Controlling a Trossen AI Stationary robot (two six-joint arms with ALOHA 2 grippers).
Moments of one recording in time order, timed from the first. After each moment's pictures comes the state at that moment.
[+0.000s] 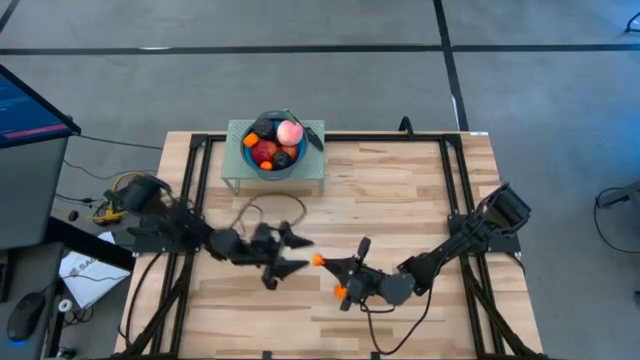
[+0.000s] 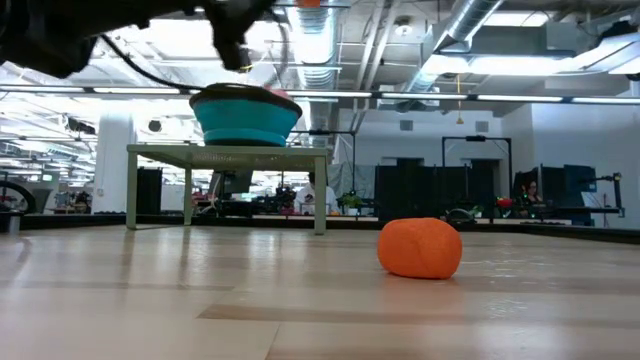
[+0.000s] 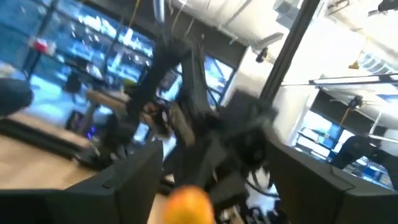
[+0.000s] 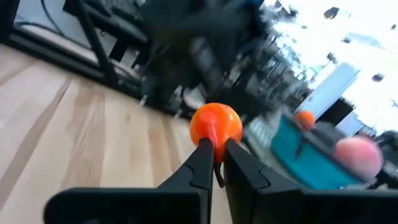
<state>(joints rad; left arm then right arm) -0.43 1.70 0.53 1.52 -0.38 -0.34 0.61 1.81 0.96 0.74 0.97 -0.47</state>
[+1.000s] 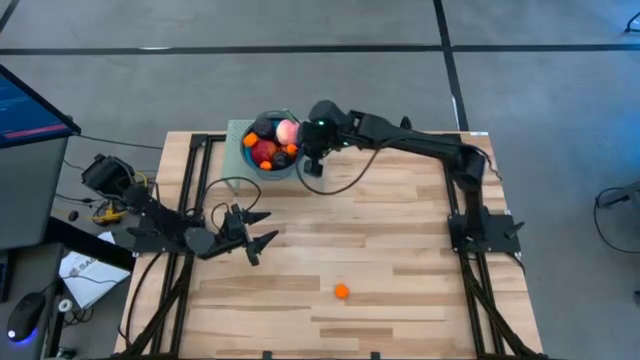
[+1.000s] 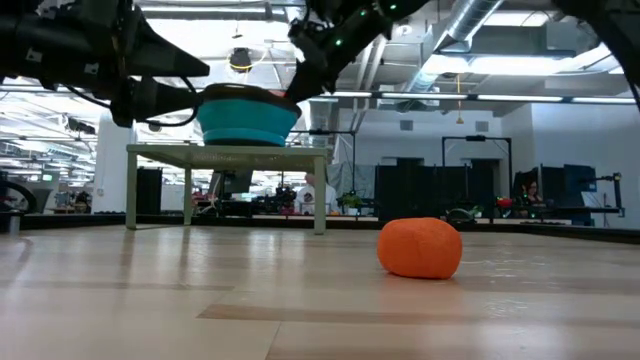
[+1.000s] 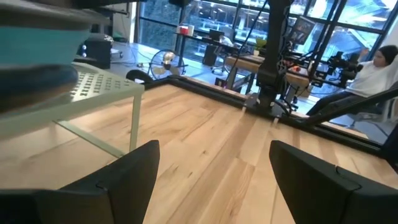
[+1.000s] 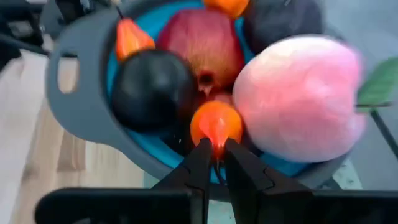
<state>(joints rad) -0.55 1.24 0.16 1.02 -0.99 -0.28 -0.34 2.00 1.89 -0.58 -0.07 -0.25</state>
